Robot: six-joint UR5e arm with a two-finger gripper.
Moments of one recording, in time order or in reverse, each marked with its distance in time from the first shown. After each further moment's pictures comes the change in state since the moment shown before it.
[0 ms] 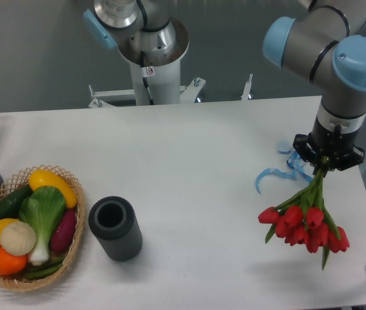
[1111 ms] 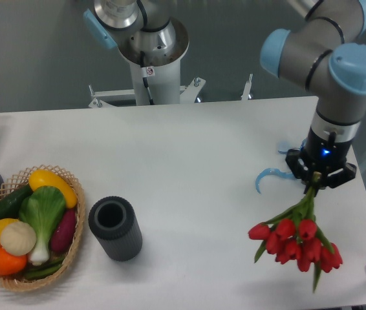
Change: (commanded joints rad) arm 0.017 0.075 -0.156 0.213 -0.401 -0.003
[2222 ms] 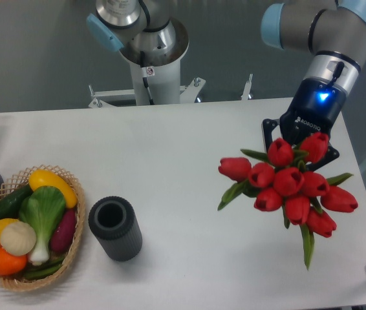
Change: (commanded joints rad) arm 0.081 0.040 -0.043 0.140 -0.773 -0.121
